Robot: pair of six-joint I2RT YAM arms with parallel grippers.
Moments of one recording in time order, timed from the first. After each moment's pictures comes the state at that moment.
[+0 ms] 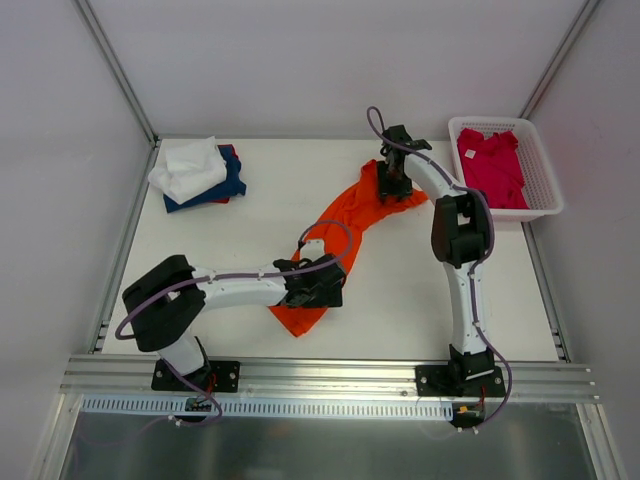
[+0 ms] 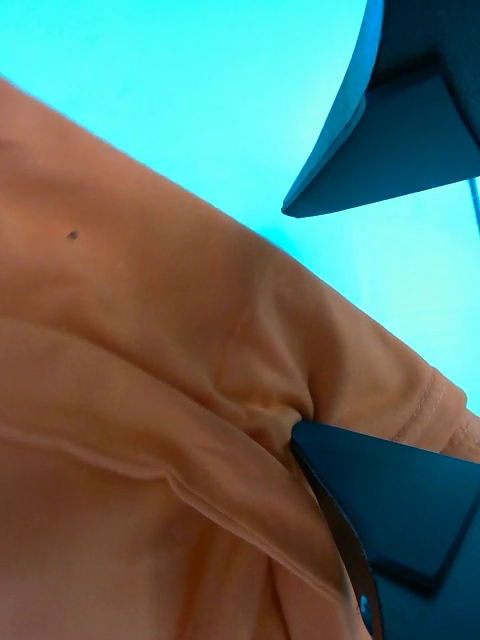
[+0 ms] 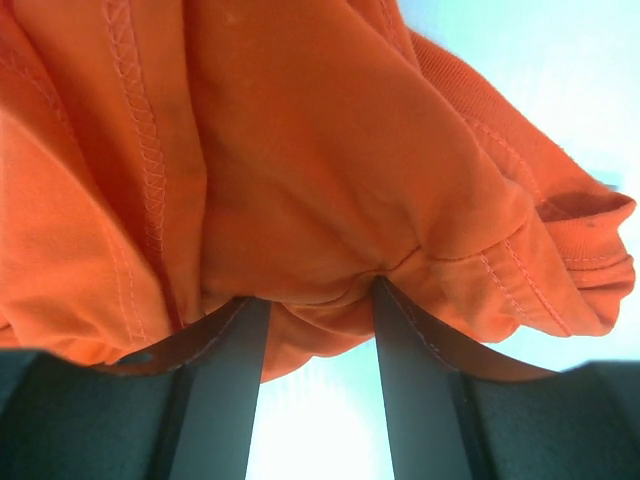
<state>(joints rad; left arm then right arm) -1.05 1.62 0.89 -0.43 -0.29 -1.02 0.29 2.38 2.08 -0.90 0.11 0.19</state>
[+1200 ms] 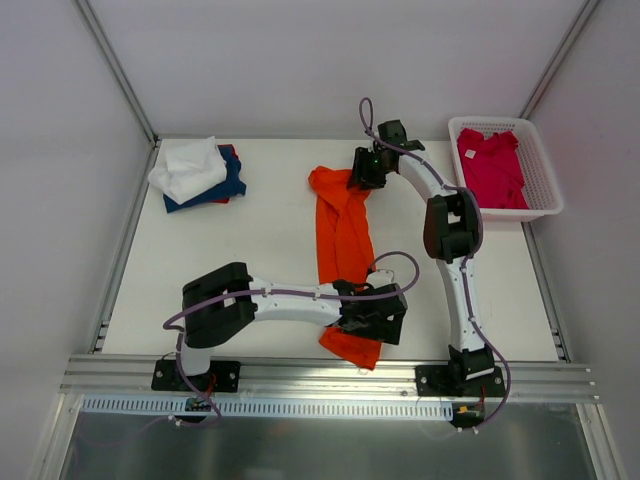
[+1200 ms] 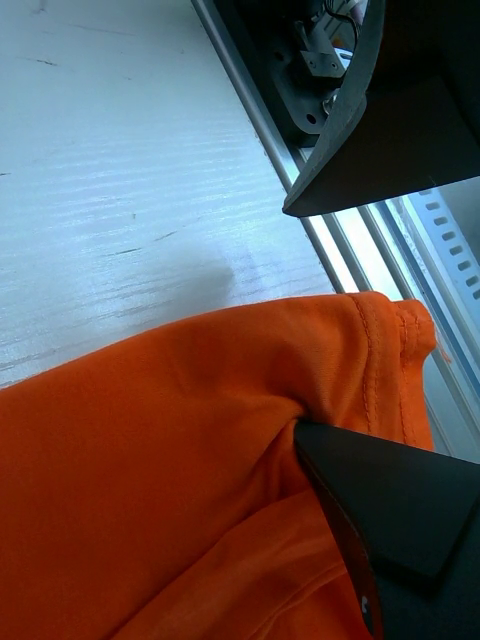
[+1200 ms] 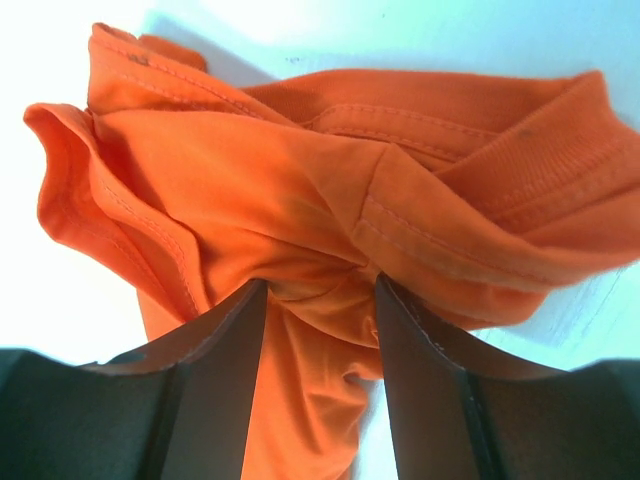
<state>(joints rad) -1.33 1.92 1.27 -0.45 -0.12 -1.04 0.29 2.52 2.24 -0.70 -0.39 0.30</state>
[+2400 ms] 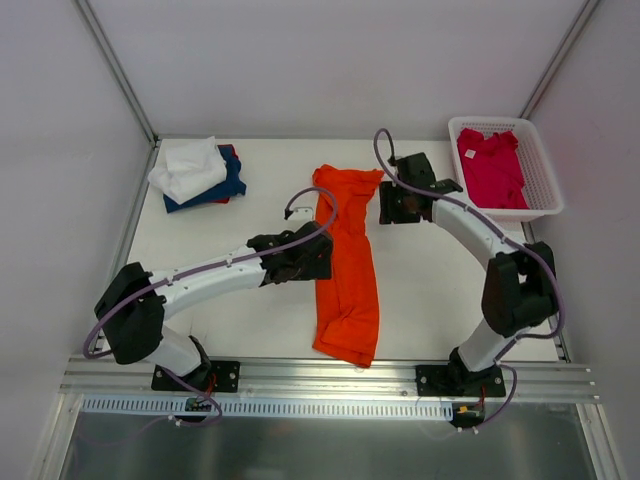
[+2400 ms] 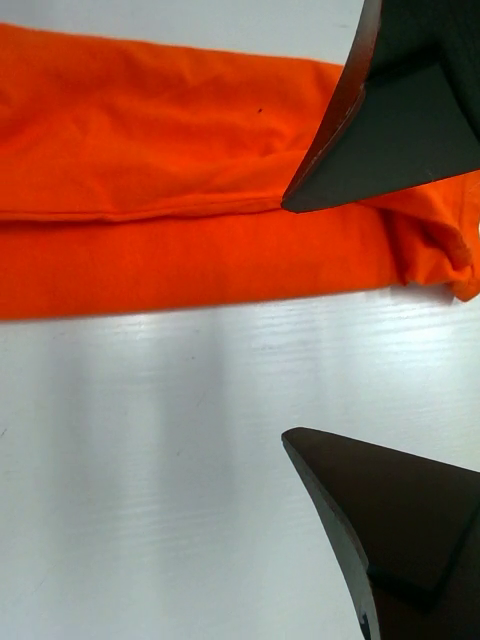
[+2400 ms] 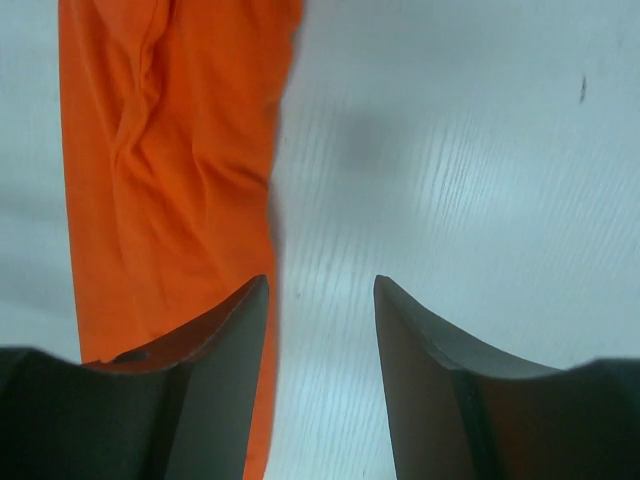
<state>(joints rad) -0.95 1.47 1.04 -0.61 -0.40 -0.83 0.37 1.70 1.33 -0.60 -0.01 0.23</state>
